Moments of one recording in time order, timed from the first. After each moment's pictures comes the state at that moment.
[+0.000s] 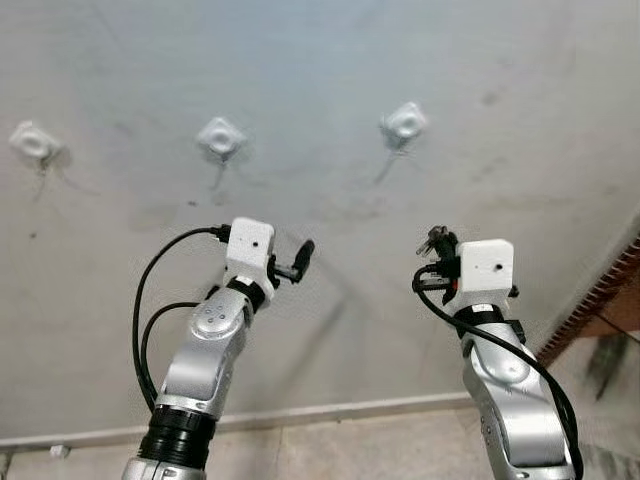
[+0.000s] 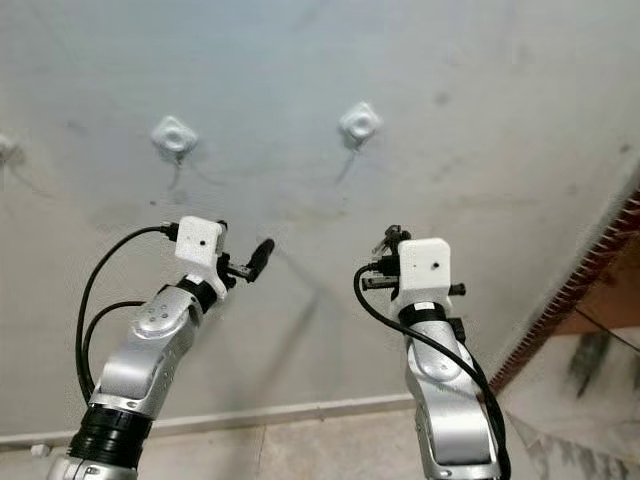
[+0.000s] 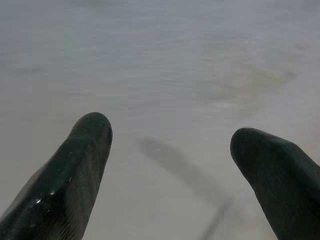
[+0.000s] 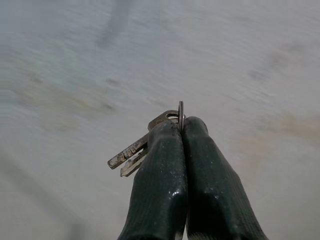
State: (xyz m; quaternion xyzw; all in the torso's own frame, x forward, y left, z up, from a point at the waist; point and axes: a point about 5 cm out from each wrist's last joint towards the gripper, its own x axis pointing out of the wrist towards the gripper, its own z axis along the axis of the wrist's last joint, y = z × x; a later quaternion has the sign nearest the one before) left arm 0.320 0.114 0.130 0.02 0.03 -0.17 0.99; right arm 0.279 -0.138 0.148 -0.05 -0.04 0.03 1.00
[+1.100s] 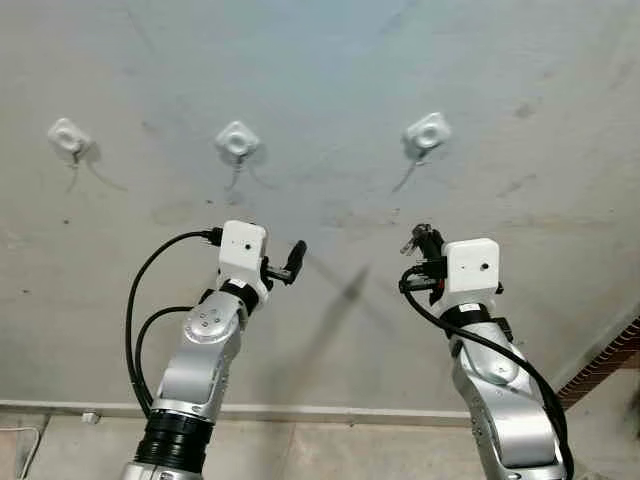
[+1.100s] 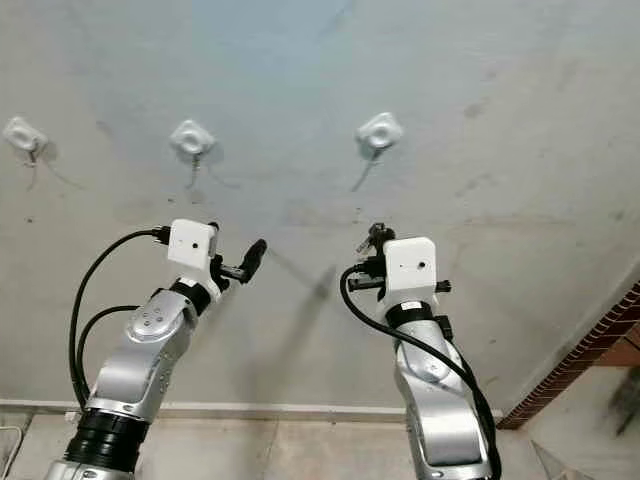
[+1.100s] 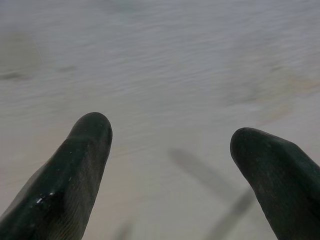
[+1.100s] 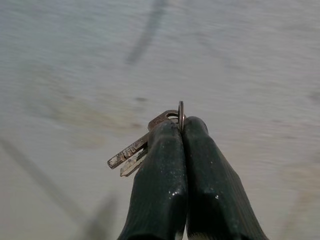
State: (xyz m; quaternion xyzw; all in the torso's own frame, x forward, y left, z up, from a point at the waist) left arm 0.317 0.102 0.129 0.00 0.02 -0.18 0.98; right arm 0.277 -0.138 0.147 -0.06 -0.04 0.04 1.00
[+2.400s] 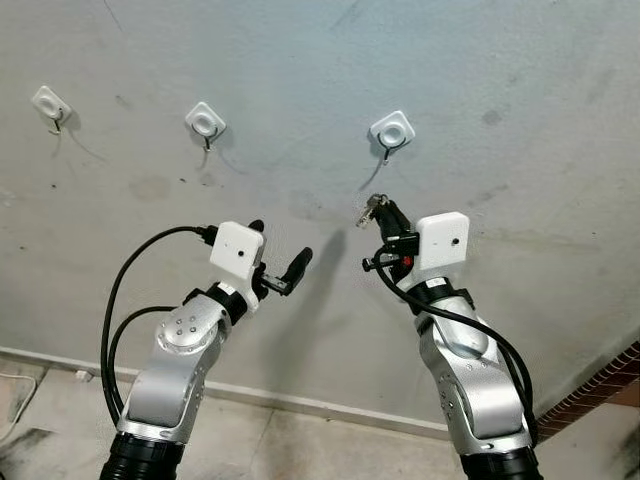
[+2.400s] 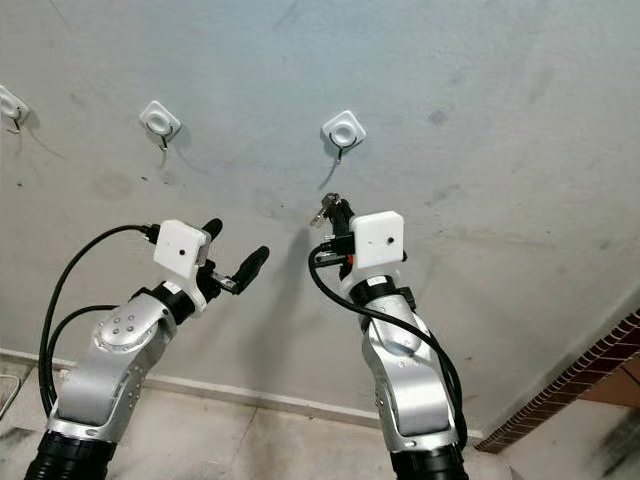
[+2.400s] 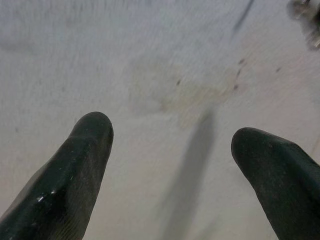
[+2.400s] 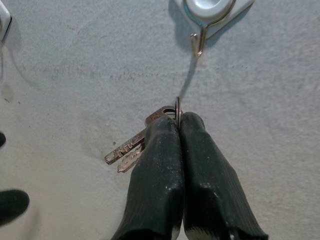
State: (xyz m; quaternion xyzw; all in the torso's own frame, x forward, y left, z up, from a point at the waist) left arm 0.292 0.118 0.154 0.04 -0.01 -0.25 0.97; right arm 0.292 -0.093 0.169 0.01 -0.10 0.14 0.98
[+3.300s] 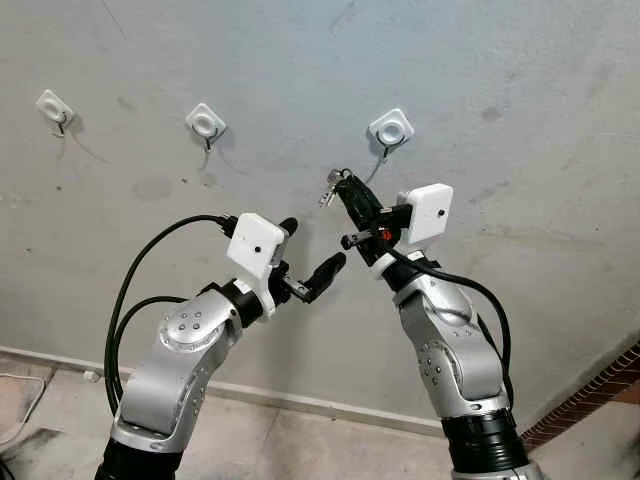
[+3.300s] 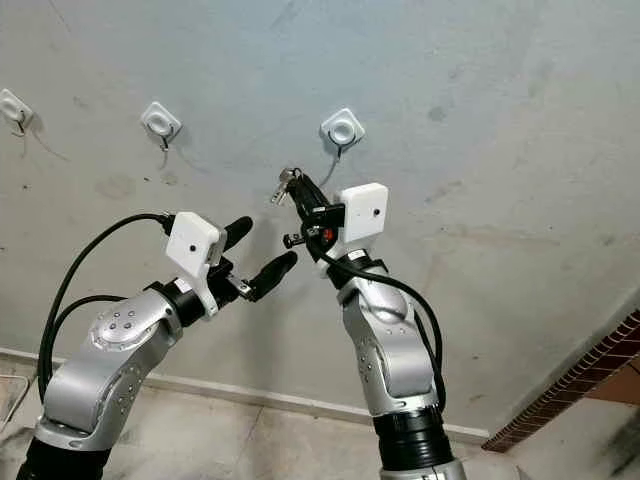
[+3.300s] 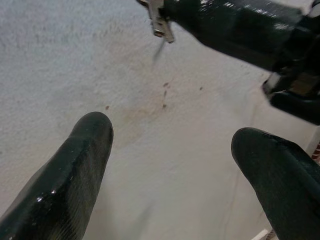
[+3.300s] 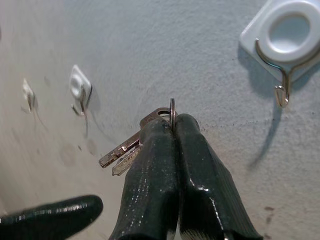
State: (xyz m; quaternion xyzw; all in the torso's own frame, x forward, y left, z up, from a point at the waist) left arm 0.274 0.096 0.176 0.02 0.00 -0.35 0.94; right arm 0.308 -0.066 0.191 0.15 -0.13 0.27 0.94
